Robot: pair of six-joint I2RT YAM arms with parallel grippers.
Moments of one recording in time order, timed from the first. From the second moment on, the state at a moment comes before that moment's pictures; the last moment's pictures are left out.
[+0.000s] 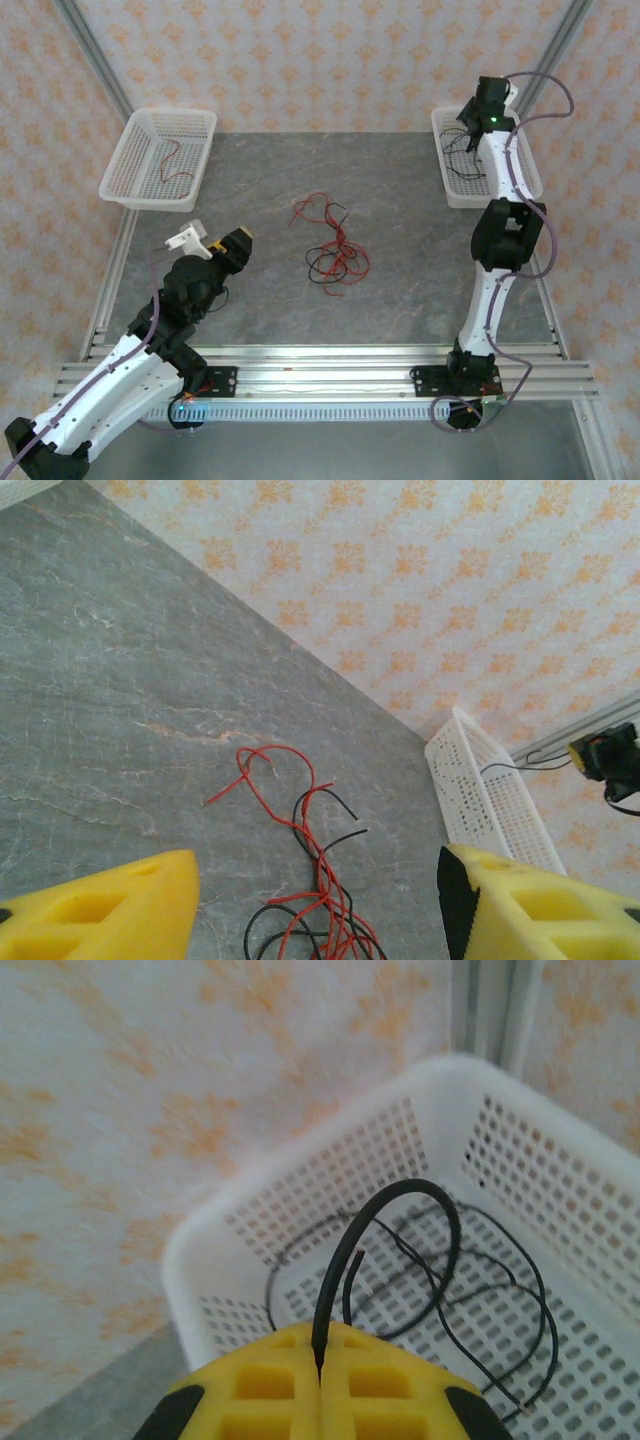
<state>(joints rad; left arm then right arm) -0.57 0.56 0.52 -0.20 -0.37 -0.89 -0.11 2.23 2.18 -0.55 0.22 0.46</state>
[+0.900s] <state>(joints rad) -0.60 0.77 0.58 -0.32 -0.26 -0.90 -0.14 2.41 2.27 -0.80 0.19 0.52</state>
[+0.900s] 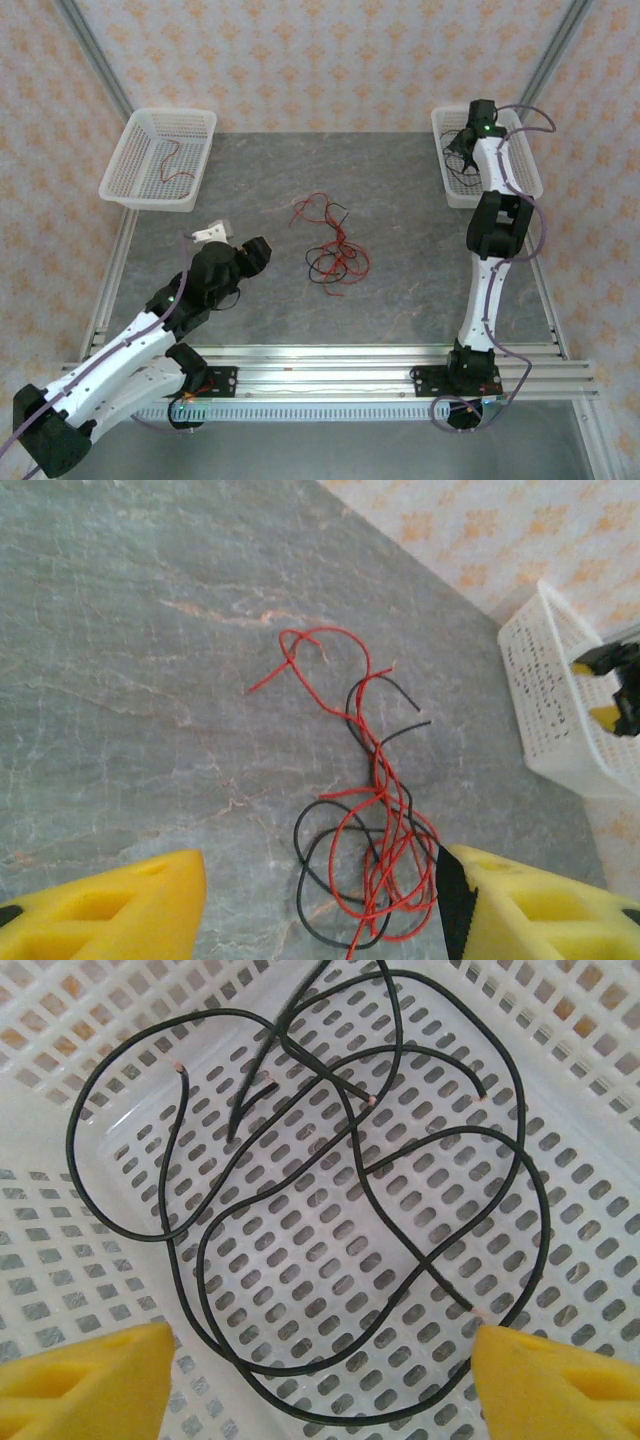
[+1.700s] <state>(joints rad) -0.70 1.27 0.78 -0.30 -0.23 -0.88 0.12 1.51 1.20 -0.51 0.19 0.49</state>
